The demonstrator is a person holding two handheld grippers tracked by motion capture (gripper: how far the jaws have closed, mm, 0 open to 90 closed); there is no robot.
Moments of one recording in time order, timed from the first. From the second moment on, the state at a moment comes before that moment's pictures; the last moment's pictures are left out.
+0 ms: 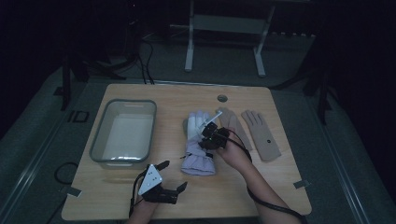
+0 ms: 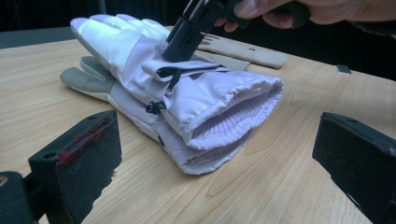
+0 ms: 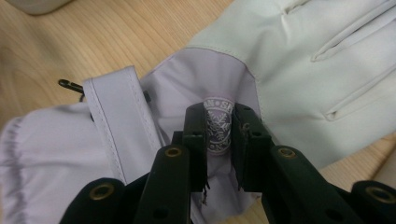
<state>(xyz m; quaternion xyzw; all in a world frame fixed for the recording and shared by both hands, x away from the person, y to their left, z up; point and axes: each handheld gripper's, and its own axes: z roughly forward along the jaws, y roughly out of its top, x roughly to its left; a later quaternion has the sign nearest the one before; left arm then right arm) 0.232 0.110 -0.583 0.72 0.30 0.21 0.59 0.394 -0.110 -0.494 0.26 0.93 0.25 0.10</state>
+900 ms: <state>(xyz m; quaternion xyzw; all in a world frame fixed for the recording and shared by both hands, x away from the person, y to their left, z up) 0.248 0.097 -0.526 0.71 0.38 0.21 0.55 0.389 -0.165 -0.470 0.36 0.86 0.36 0.09</state>
